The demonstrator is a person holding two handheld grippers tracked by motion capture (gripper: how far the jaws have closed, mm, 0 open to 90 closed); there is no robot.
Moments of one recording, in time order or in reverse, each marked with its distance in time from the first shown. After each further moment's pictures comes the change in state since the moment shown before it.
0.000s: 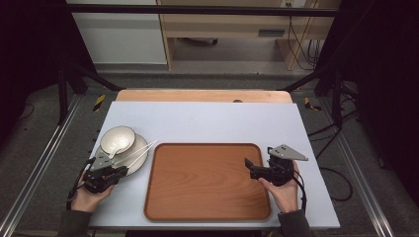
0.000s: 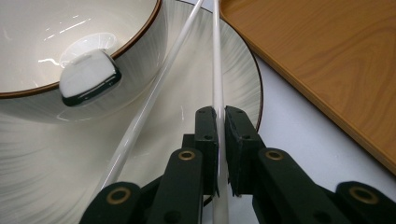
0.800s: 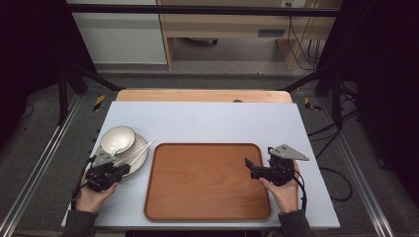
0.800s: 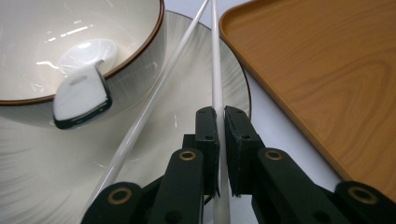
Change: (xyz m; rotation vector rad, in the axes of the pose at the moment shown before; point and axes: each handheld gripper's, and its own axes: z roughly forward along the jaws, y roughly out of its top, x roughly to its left) left arm -0.012 0.012 -0.005 -0.031 0.018 -0.101; right arm -0.001 0.001 -0.001 -0.004 0.005 0.013
